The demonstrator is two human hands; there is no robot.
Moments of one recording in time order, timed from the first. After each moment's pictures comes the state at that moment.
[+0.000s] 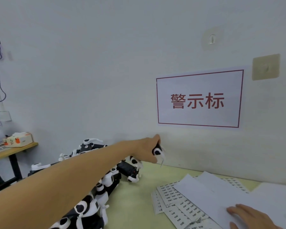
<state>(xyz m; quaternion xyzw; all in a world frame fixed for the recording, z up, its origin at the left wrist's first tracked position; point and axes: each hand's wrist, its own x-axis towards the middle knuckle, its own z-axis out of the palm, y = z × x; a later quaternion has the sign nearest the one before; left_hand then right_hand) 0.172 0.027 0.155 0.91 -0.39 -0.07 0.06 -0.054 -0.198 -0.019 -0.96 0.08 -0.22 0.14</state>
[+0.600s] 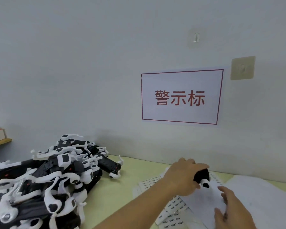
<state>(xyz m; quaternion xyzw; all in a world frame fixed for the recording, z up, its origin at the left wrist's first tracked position) 0.075 -0.102 0.066 0.85 -0.50 0.04 0.13 -0.053 -0.201 0.000 -0.87 0.28 -0.21 0.35</state>
